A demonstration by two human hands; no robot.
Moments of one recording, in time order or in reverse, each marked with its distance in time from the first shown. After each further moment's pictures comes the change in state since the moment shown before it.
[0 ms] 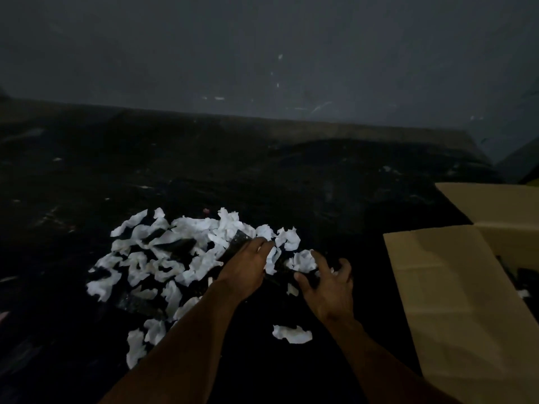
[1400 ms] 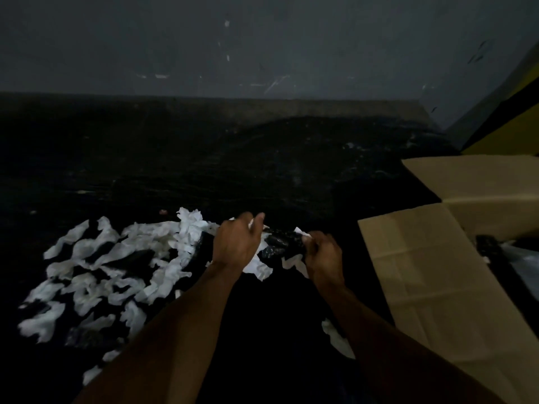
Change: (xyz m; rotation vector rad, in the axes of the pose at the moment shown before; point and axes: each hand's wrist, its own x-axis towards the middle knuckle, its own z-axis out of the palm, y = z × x) left_hand 0.074 0.023 0.001 -0.300 0.234 -0.232; right_hand 0.055 0.010 -0.023 0.195 0.223 0.066
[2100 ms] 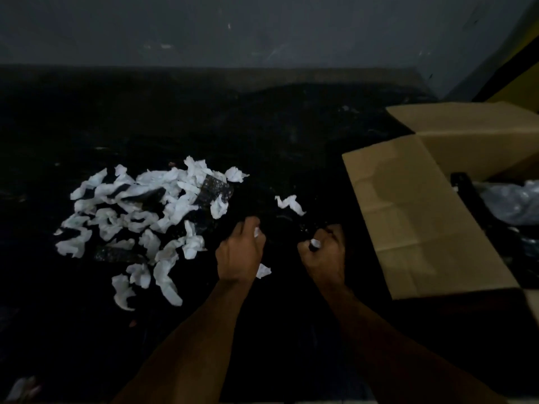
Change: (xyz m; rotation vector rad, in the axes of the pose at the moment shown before) left_hand -0.174 0.003 0.011 0.140 0.082 0.012; right_hand -0.141 0.051 -0.014 -0.035 0.213 -0.143
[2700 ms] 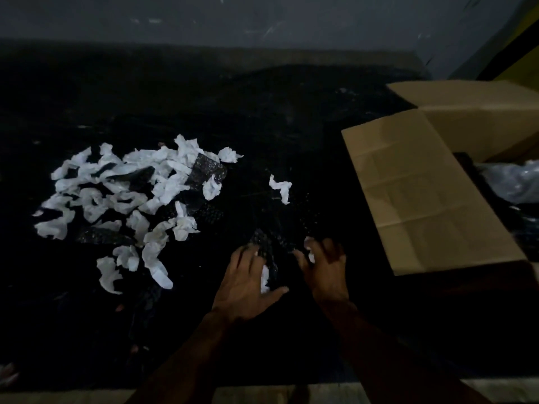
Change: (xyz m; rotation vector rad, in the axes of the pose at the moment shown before) left_hand -0.086 -0.051 0.062 -0.016 -0.060 0.436; right_hand -0.053 0.047 0.012 -0.295 -0.074 -0.176
